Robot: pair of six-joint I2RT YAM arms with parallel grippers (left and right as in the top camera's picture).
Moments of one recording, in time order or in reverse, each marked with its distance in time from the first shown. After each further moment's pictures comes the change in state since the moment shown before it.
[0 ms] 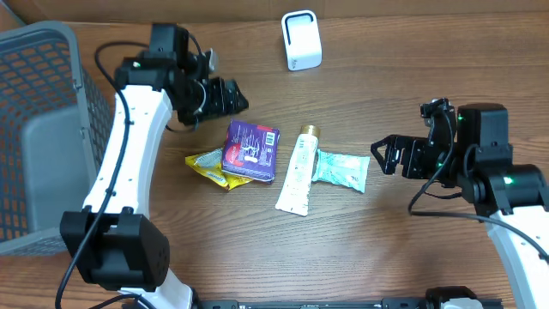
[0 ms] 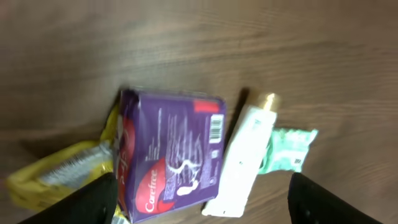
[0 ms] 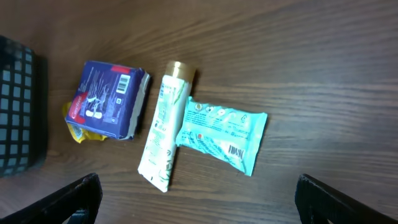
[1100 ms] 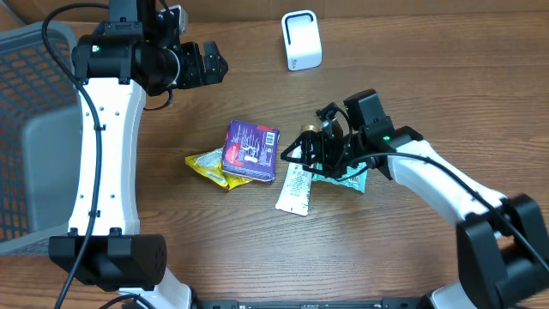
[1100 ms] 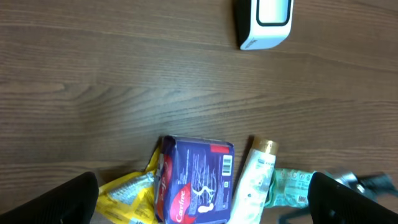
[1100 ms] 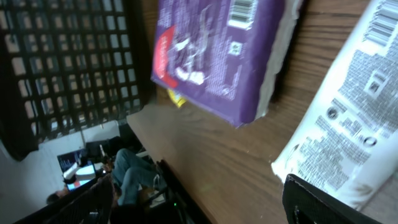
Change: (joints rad) left arm 0.045 0.000 0.304 -0.120 -0.121 0.011; right arm 0.340 0.568 0.000 0.525 -0.447 0.423
